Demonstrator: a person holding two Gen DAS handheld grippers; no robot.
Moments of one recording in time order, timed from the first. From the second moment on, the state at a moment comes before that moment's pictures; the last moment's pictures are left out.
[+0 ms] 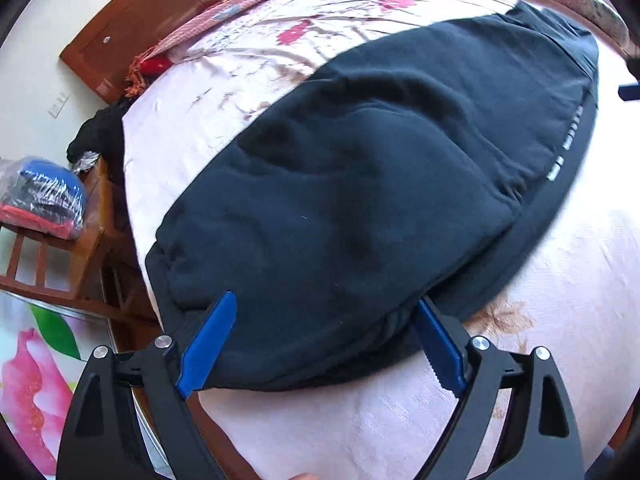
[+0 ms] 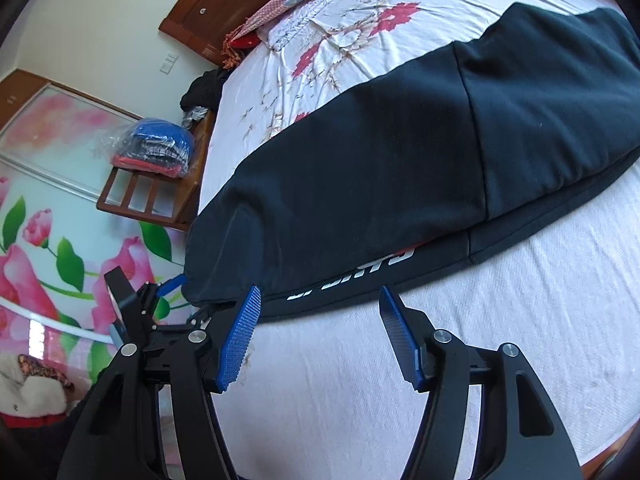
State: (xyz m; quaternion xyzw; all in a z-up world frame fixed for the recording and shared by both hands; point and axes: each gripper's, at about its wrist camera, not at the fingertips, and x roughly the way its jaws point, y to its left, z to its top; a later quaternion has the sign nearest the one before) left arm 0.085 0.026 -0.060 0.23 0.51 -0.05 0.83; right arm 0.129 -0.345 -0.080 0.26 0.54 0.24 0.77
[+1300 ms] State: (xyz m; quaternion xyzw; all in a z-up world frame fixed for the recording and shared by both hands) left arm 0.013 0.025 -0.055 0.27 0.49 -0.01 0.82; right arm 0.119 -0.346 -0.083 0.24 0.55 0.24 0.77
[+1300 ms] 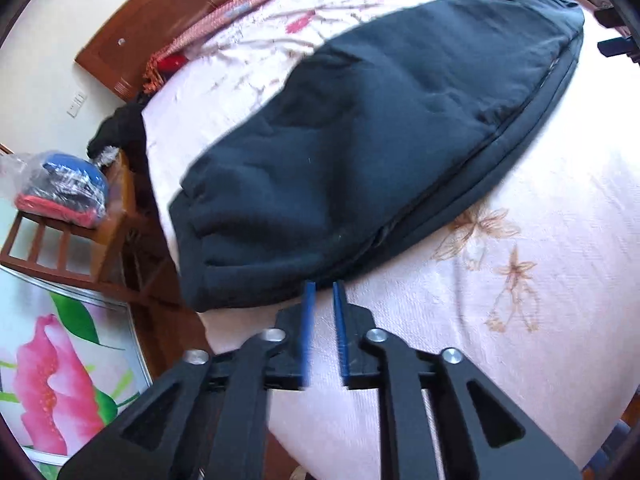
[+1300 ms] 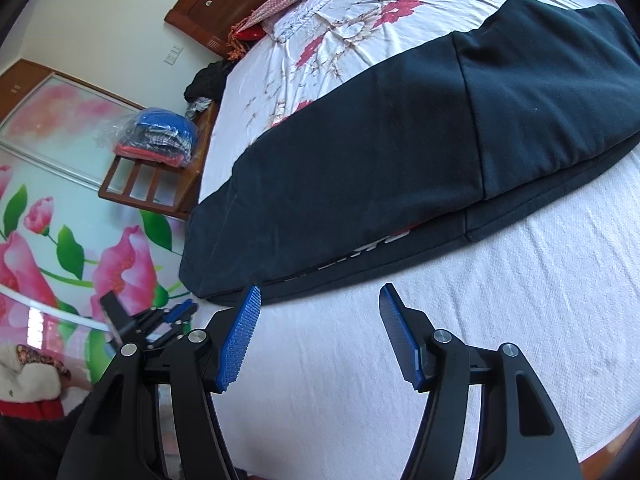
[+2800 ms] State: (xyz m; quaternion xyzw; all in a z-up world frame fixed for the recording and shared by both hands) left arm 0.043 0.010 -0.018 0.19 0.44 0.03 0.88; right arm 0.175 -0.320 -0.137 0.23 0.58 0.12 0.77
